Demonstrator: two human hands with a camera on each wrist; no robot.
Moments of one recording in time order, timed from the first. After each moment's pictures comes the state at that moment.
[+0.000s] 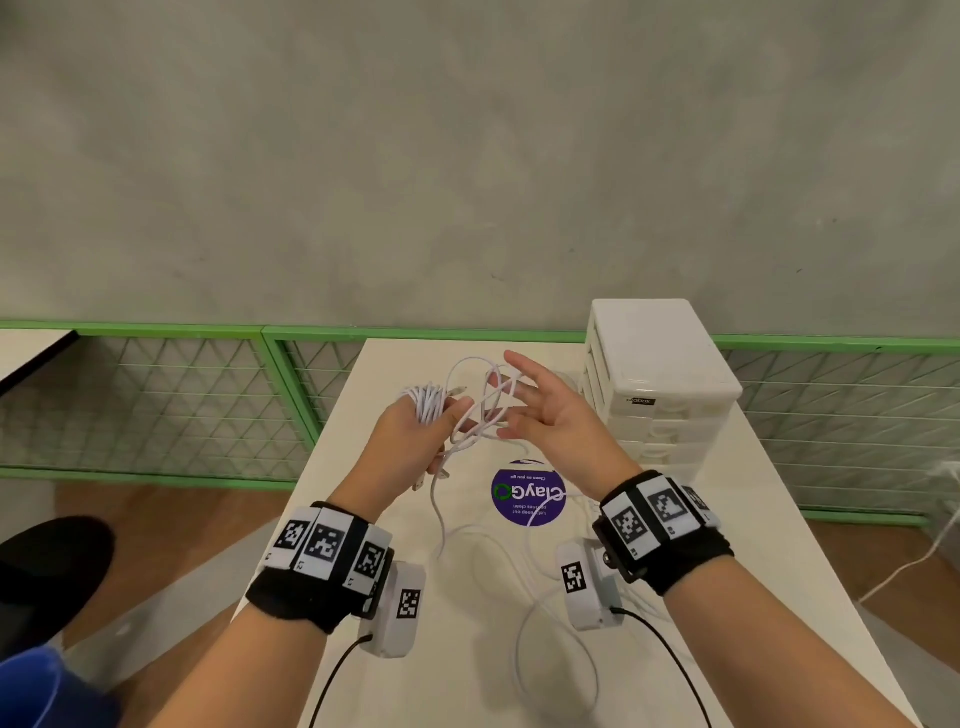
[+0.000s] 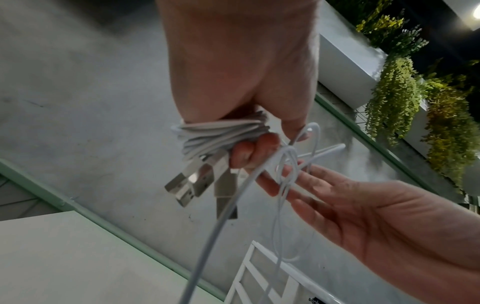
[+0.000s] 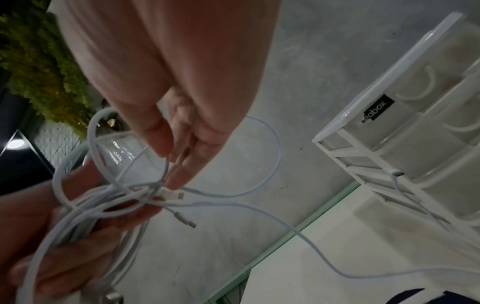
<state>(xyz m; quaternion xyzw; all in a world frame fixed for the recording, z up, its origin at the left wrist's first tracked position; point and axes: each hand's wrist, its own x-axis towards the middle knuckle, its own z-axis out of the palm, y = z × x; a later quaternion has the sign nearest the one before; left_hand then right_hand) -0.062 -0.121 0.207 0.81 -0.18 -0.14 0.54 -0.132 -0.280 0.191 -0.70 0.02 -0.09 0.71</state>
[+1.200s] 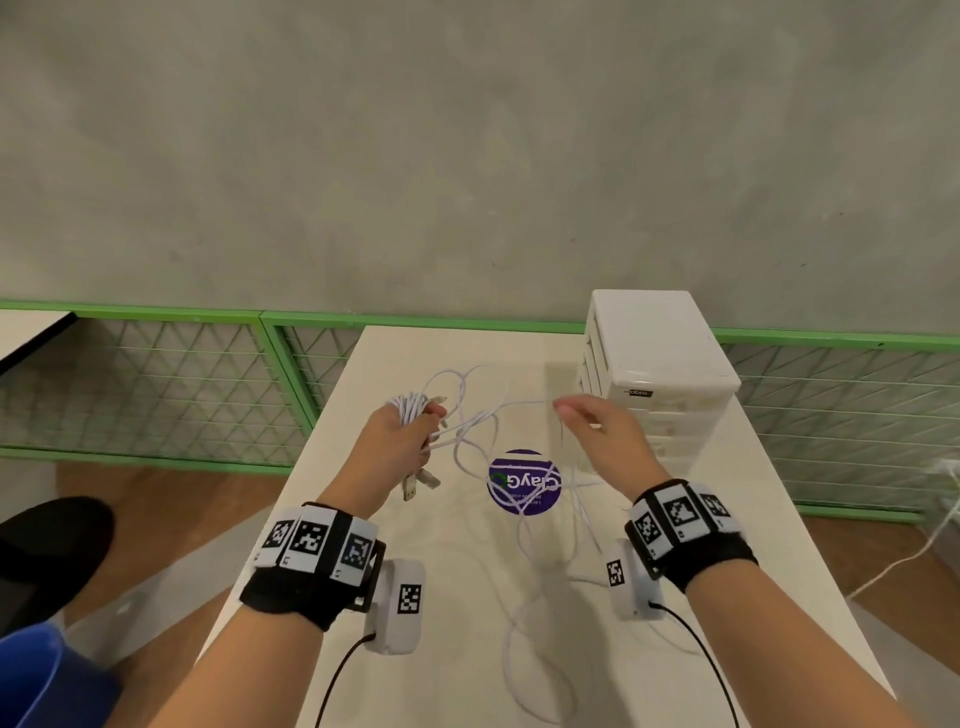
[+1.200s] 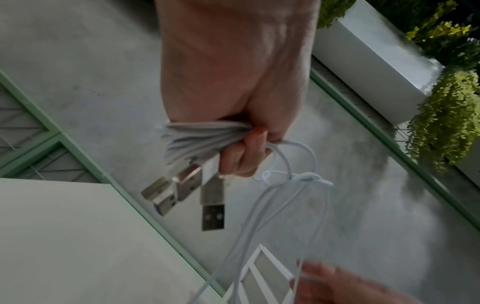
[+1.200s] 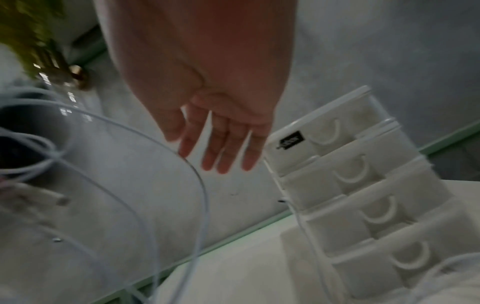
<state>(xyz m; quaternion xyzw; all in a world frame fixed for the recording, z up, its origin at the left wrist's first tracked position) -0.059 -0.115 0.187 0.75 -0.10 -0.21 0.62 -0.148 -0.338 0.141 -0.85 0.18 -0.15 0.47</state>
